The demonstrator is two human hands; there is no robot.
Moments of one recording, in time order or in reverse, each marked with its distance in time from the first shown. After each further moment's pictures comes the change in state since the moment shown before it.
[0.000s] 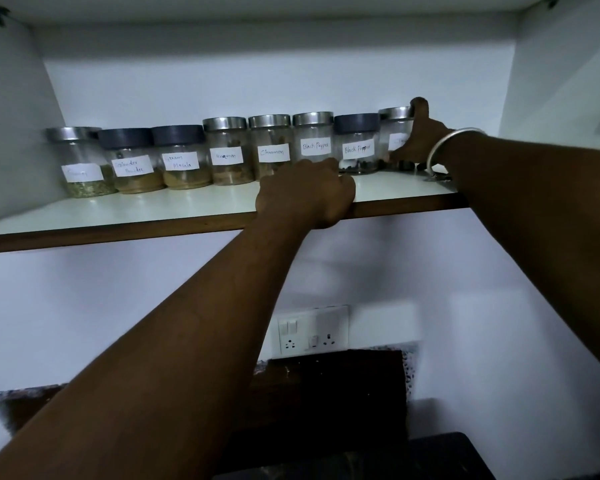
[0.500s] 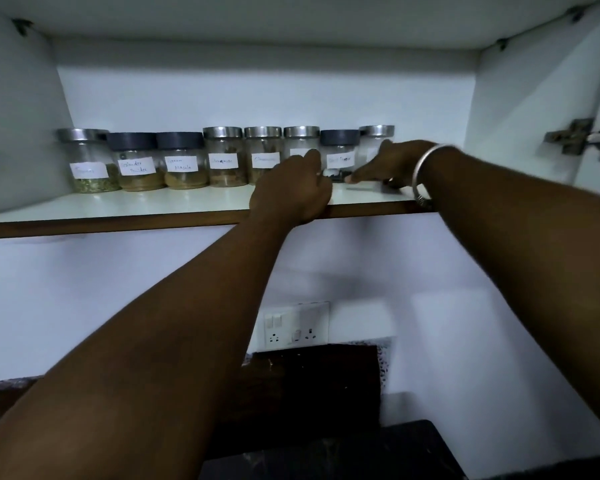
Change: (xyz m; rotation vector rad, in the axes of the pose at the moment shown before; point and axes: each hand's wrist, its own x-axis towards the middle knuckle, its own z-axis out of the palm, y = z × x) left_hand -0.017 0.005 -0.010 -0.225 0.256 0.060; right_hand -0.088 -0.066 -0.035 -0.071 -0.324 0.183
